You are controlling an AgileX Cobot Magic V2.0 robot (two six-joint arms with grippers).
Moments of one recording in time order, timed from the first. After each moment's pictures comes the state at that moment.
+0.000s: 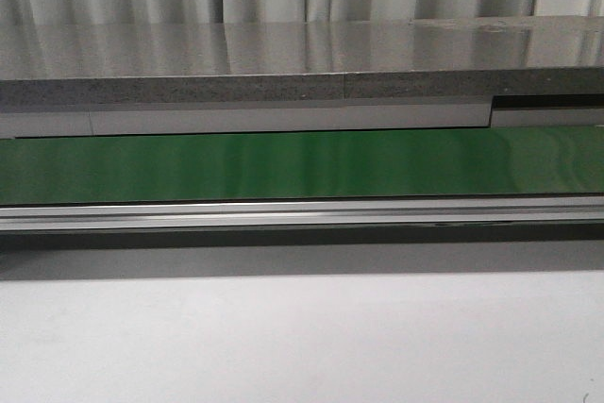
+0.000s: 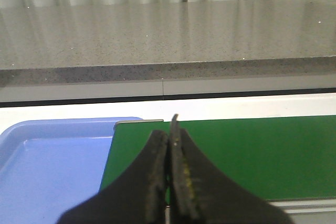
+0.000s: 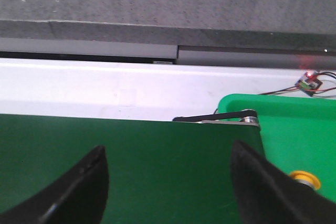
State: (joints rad) left arm -0.03 0.47 -0.26 -0.07 0.00 0.07; right arm 0.00 1.01 -0.76 0.03 0.25 -0.06
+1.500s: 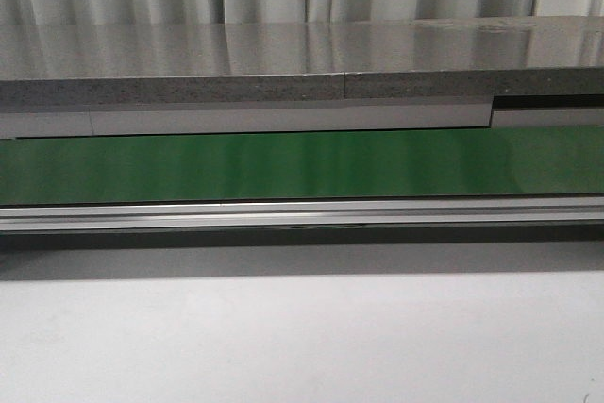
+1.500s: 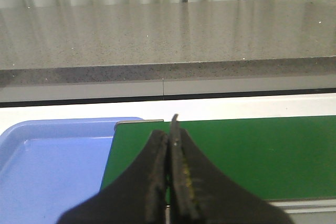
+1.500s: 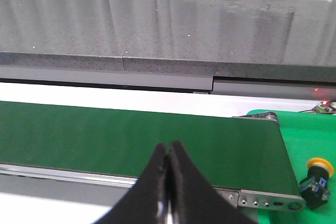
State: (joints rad) left arm -0.03 0.47 -0.26 -0.07 0.00 0.07; right arm 0.10 0.22 -0.40 0.08 0.39 -0.06
